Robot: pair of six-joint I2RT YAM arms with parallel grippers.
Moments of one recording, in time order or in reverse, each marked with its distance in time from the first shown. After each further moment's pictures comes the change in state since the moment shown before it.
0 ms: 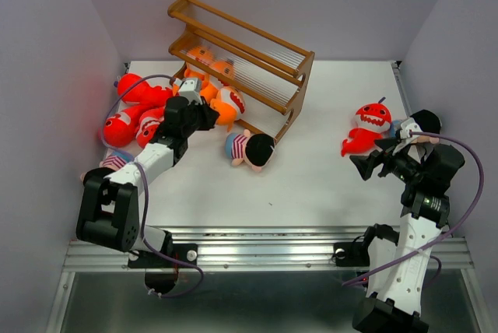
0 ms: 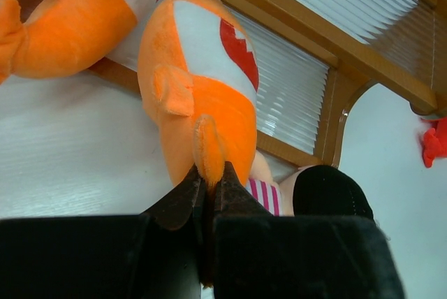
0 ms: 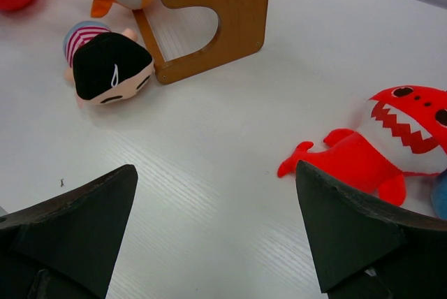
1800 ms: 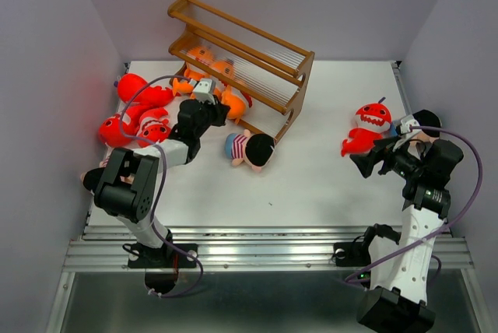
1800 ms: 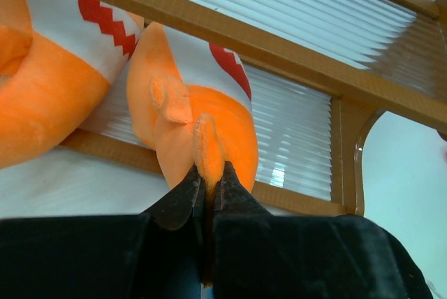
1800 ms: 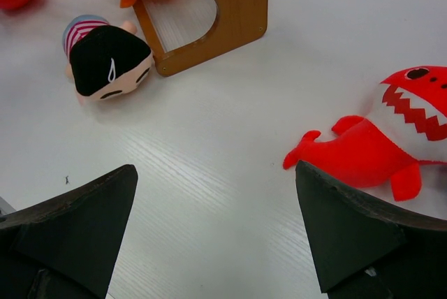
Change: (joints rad) left arm -0.042 0.277 0.005 0.435 0.012 0.079; right arm 0.000 0.071 0.000 0.000 0.003 -0.001
